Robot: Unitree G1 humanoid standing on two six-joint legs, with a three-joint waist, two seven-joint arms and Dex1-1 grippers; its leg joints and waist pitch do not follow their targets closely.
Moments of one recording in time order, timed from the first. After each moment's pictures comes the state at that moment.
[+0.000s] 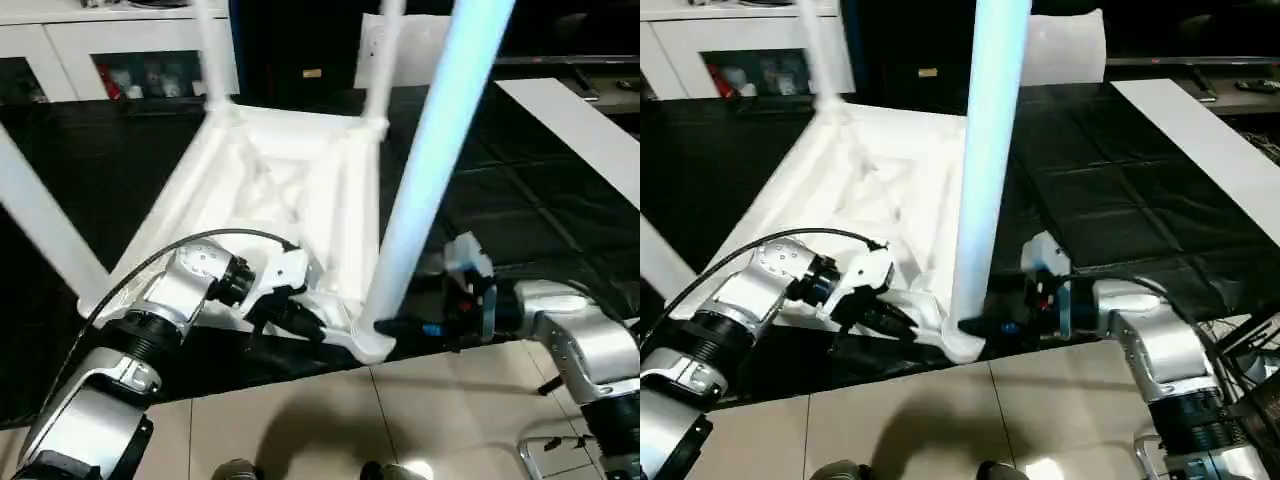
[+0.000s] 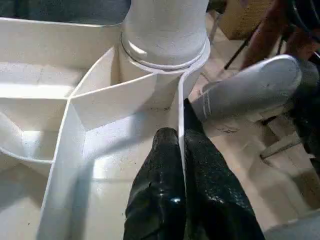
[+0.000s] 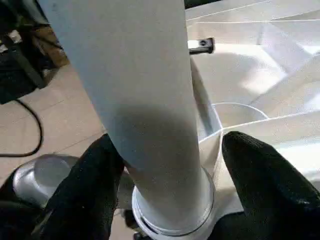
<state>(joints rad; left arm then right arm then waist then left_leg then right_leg) -0.68 0.37 -0.37 0.66 0.01 -0.01 -1.54 -0.32 -0.52 0.14 0.12 0.34 0.37 1.31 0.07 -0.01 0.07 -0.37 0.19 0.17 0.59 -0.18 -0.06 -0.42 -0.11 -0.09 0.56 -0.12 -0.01</state>
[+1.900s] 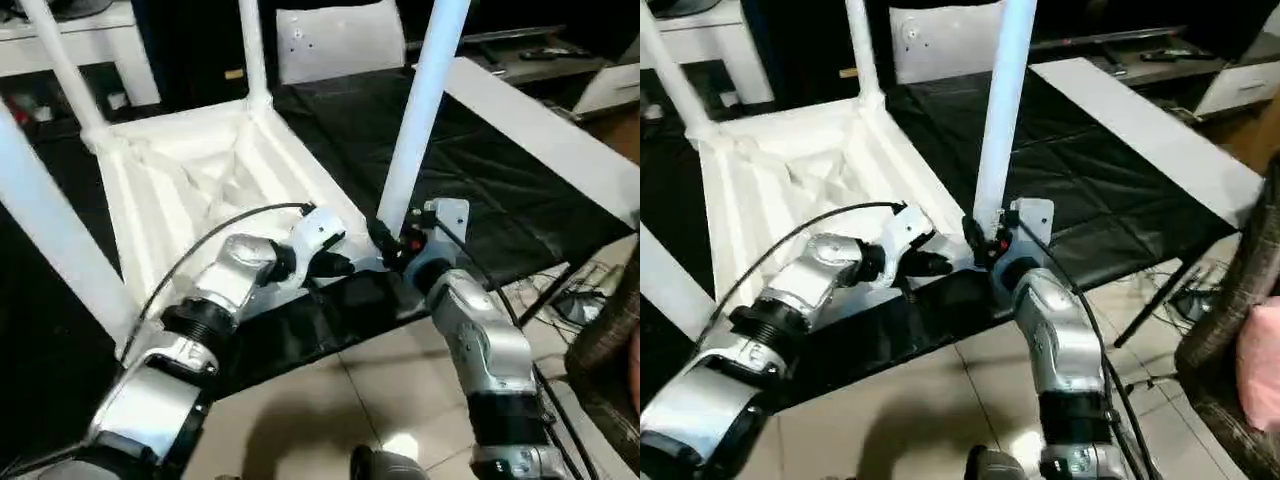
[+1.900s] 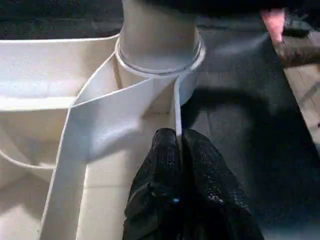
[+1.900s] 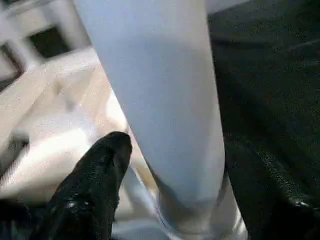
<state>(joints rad) -0.78 0.18 -0.25 0.82 0.06 0.12 -0.99 -0.31 0.02 -0.07 0.14 0.20 0.39 0.34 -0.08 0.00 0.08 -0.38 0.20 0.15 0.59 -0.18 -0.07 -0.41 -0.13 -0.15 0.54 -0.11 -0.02</state>
